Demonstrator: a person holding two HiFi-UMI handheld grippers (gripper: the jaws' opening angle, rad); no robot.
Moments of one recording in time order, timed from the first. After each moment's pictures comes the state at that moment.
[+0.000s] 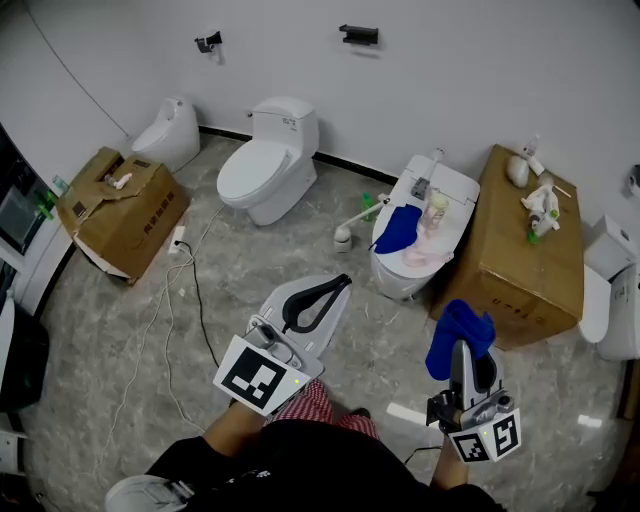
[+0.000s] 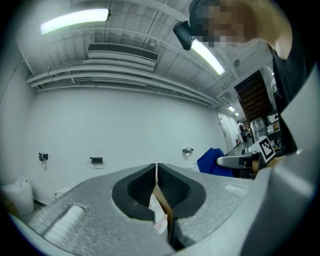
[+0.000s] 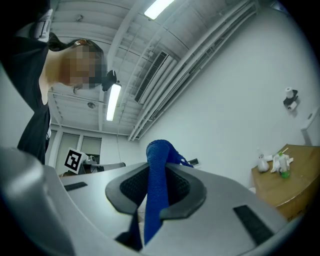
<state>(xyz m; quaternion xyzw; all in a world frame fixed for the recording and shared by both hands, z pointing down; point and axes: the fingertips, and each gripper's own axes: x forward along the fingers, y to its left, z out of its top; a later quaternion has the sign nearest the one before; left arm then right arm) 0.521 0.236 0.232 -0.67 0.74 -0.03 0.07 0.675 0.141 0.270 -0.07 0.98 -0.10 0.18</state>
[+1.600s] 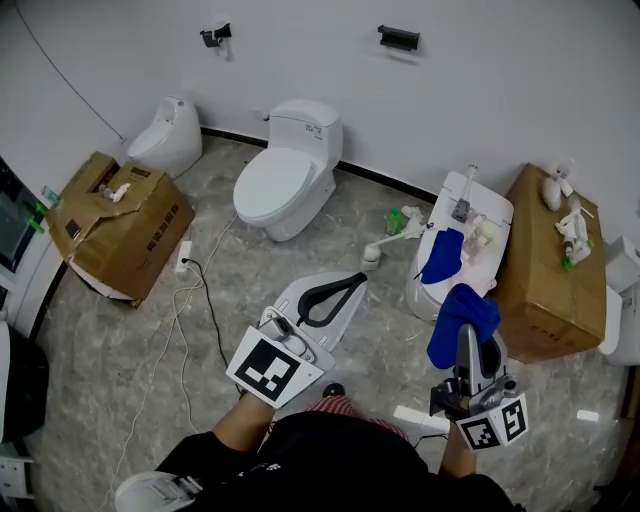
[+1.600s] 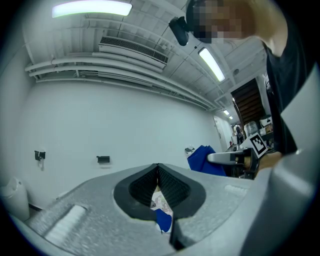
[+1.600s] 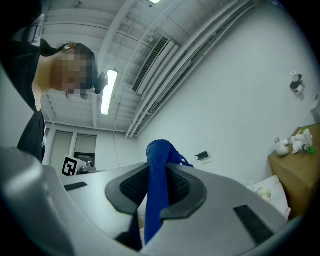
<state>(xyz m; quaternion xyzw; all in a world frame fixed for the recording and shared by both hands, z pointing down) 0.277 0.283 0.248 -0.70 0.71 -0.02 0.08 0.415 0.193 0.270 -0.08 0.97 -0.12 0.17</state>
